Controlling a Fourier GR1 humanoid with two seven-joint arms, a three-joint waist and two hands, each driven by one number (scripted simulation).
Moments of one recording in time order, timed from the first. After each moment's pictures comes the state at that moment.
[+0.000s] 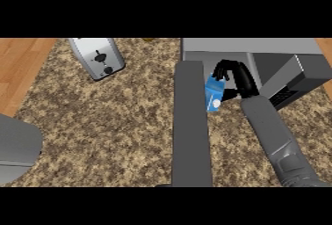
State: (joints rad) left arm 1.01 0.07 0.14 -2.15 0.36 -0.40 -0.63; right arm -0.83 -0.14 -0.17 -0.46 0.44 -0.21 -0.69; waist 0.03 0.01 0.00
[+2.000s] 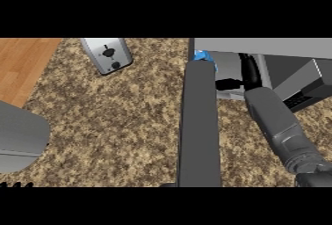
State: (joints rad) left arm 0.75 0.11 0.06 -2.06 0.26 -0.42 -0.52; right arm -1.01 -0.19 -0.36 -0.14 0.38 -0.33 -0.77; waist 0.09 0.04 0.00
